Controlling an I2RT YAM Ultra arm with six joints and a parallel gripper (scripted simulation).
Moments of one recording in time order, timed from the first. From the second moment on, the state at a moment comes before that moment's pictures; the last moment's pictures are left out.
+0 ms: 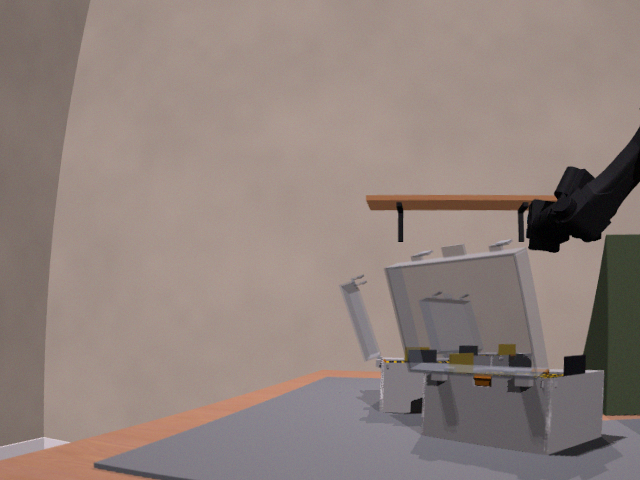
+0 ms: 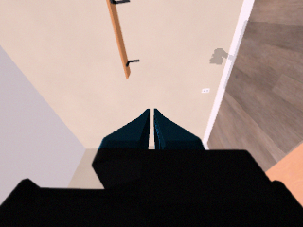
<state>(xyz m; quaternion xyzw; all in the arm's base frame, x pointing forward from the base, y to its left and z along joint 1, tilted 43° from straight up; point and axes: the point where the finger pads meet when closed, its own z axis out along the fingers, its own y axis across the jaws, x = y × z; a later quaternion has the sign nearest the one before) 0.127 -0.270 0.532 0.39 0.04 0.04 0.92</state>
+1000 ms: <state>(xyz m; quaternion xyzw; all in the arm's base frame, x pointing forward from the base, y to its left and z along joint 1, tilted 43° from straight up) 0.211 -0.283 0.473 0.48 0.23 0.00 0.85</state>
